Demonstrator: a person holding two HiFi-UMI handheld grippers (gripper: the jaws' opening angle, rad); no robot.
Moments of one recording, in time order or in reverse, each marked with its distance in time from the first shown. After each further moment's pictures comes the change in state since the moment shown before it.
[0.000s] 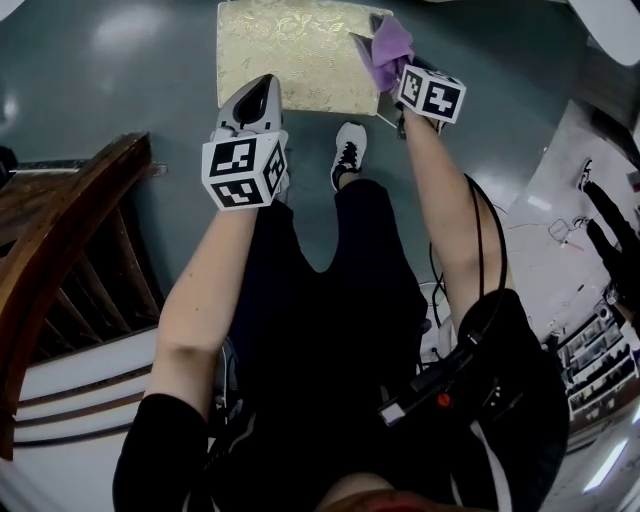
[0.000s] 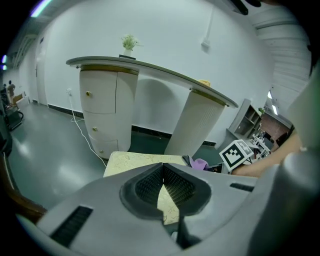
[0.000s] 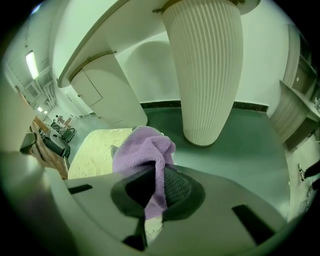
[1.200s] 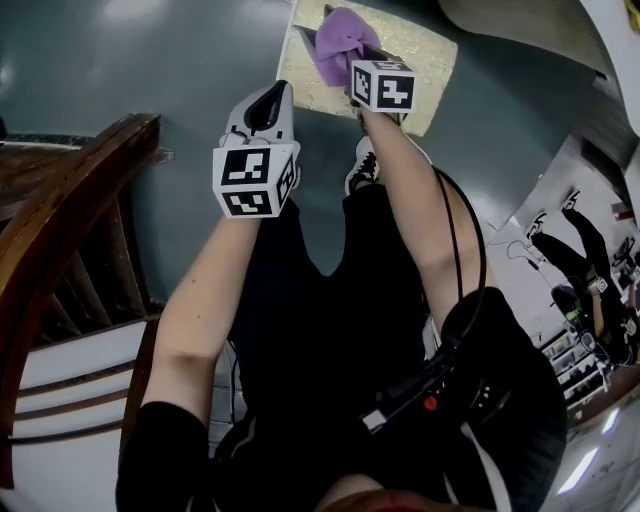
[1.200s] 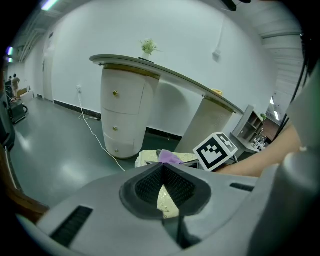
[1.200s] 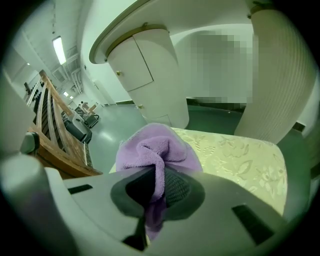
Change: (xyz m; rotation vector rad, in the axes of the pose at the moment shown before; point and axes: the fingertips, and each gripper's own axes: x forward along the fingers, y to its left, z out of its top) left arm -0.045 0.112 -0.011 -0.053 -0.019 0.013; right arm 0.072 0.245 0.013 -0.217 0.034 0.218
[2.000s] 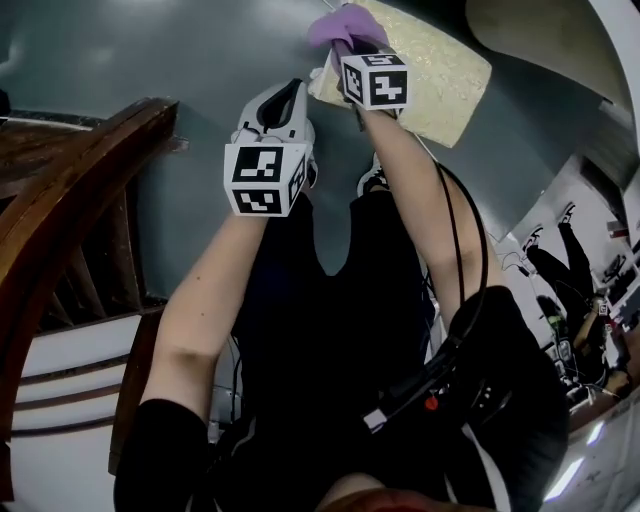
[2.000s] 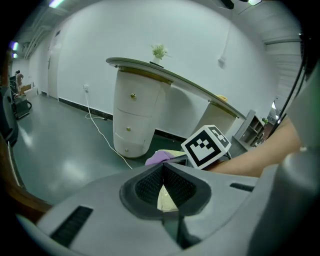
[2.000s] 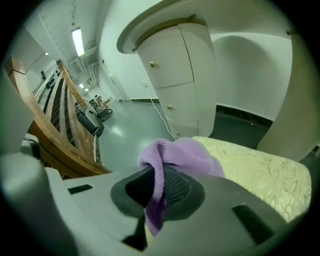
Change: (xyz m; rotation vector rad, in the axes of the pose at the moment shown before) left arm -0.038 0.064 -0.001 -0.034 -0.024 0.008; right arm 0.037 0.117 0.035 -0.155 -0.015 0.086
